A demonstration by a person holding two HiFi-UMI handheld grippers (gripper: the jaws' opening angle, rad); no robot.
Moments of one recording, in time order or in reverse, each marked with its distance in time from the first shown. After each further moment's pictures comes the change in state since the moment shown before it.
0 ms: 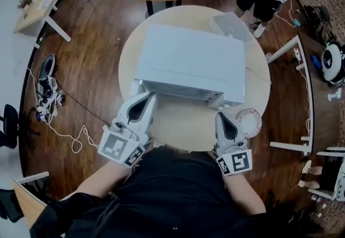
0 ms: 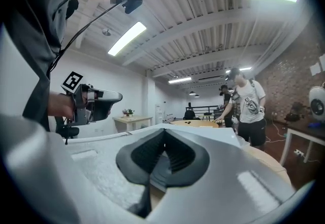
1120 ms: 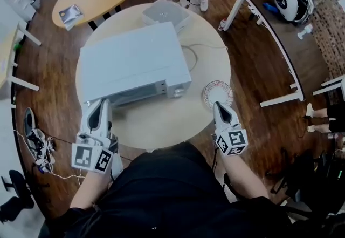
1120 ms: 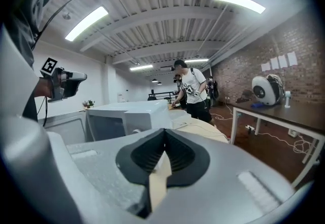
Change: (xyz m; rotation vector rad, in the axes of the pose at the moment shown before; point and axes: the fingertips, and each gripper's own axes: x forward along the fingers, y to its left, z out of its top) left arm 0.037 -0.016 -0.018 0.092 0.070 -0.073; right arm -0.129 -0.129 -0.110 0.164 0.174 -0.436
